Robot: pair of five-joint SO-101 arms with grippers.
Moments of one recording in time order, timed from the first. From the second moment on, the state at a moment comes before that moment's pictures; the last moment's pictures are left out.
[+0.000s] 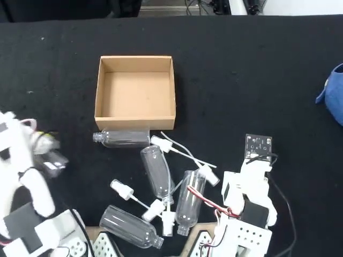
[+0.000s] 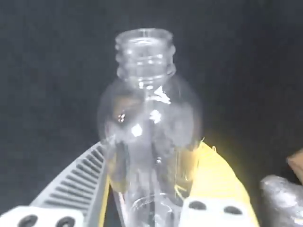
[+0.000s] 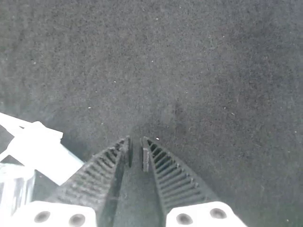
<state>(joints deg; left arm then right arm) -41.0 -14.6 37.2 62.4 12.7 19.8 -103.0 96.8 73.0 8.0</state>
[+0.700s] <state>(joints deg) -57.0 -14.5 38.8 62.1 -59.1 19.8 -103.0 96.8 73.0 8.0</state>
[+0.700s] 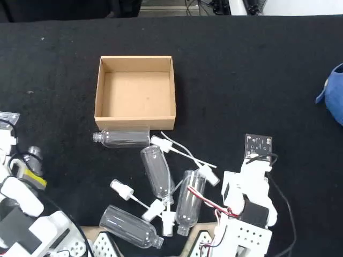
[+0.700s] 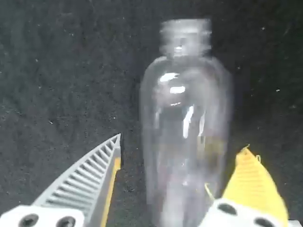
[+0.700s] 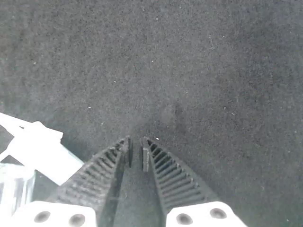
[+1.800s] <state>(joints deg) -54.6 -14.5 42.4 65.4 -74.9 19.8 -103.0 96.8 73.0 8.0</state>
